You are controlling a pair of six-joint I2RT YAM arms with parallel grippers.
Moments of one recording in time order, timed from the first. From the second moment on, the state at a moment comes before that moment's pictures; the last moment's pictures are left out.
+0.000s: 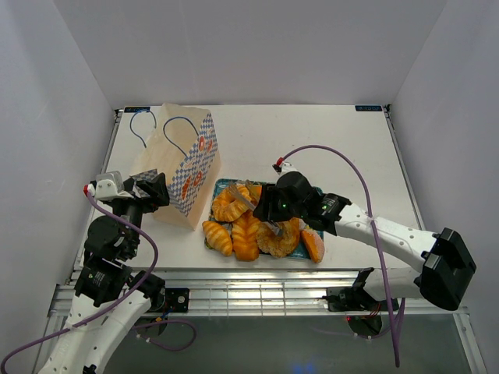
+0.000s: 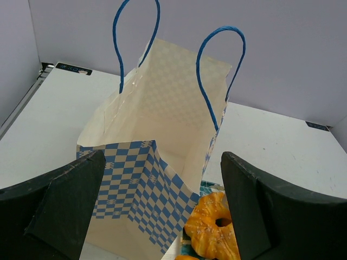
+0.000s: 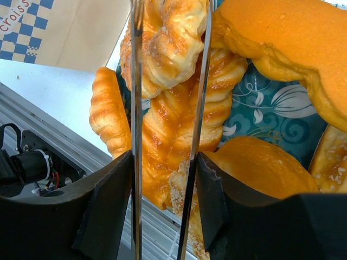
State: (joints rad) left arm -0.44 0.35 0.72 -0.26 -0.43 -0.23; right arm 0.92 1.27 0.90 -0.31 0.02 0.70
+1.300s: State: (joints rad) left arm -0.44 0.35 0.72 -0.26 -0.43 -0.23; right arm 0.92 1.03 0.91 -0.37 -0.07 0.65
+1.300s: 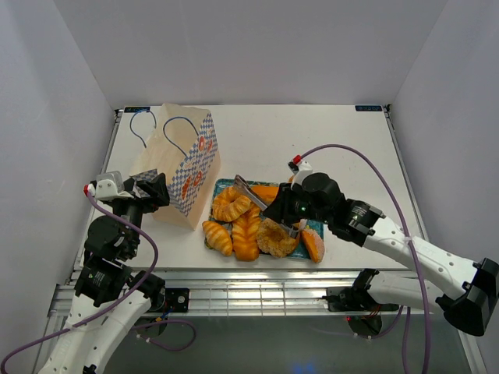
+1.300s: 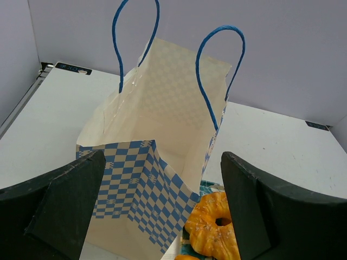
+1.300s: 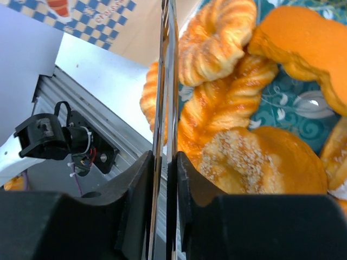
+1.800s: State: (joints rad) left arm -0.44 0.35 0.72 -0.26 -0.43 -0.23; right arm 0.92 0.85 0.78 -0.41 0.00 0.78
